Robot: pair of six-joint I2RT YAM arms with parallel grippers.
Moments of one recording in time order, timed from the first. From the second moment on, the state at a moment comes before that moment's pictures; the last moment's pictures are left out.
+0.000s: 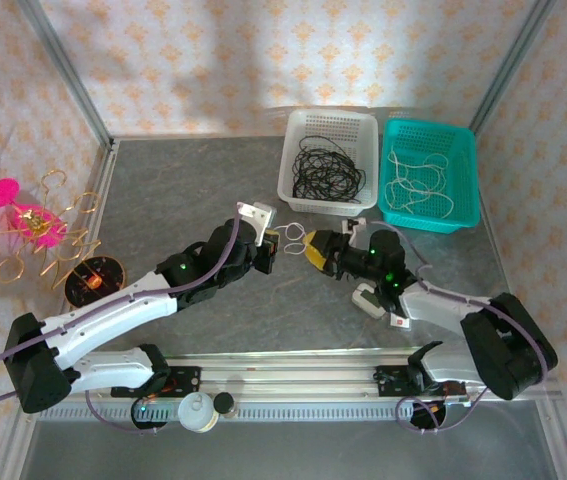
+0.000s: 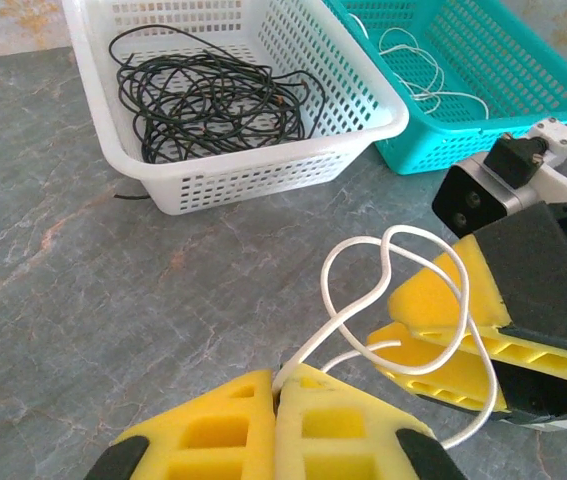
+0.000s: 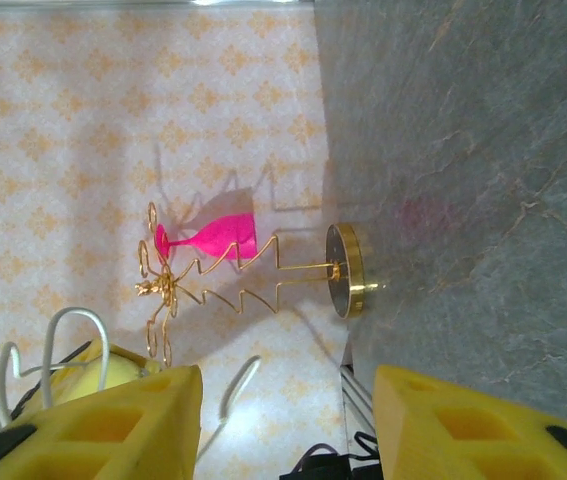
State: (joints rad) left arm -0.84 1.15 0.92 -0.29 -0.25 -0.36; right arm 0.51 1.28 0.41 0.72 -0.62 1.48
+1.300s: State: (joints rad) left arm -0.84 1.15 0.92 -0.30 -0.24 -0.36; right arm 0.55 1.37 0.44 0.83 -0.64 1.51
